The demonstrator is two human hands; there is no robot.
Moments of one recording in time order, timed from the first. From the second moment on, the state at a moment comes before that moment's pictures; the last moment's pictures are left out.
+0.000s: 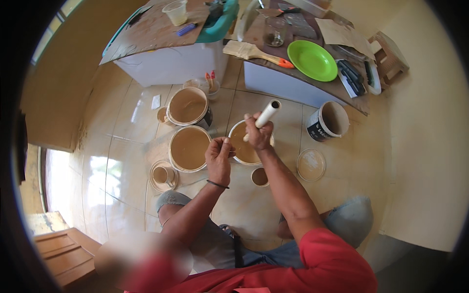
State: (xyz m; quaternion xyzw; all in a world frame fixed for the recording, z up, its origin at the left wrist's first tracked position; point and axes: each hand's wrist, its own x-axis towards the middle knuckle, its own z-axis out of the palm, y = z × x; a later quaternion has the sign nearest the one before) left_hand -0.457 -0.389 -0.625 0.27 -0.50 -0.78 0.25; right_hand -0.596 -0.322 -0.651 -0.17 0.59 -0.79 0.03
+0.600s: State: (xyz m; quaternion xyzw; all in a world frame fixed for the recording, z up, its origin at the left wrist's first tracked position) left_hand -0.455 -0.374 -0.695 0.46 -0.24 -0.85 0.05; right_hand -0.607 -0.298 -0.646 -0.17 0.62 -0.77 0.01
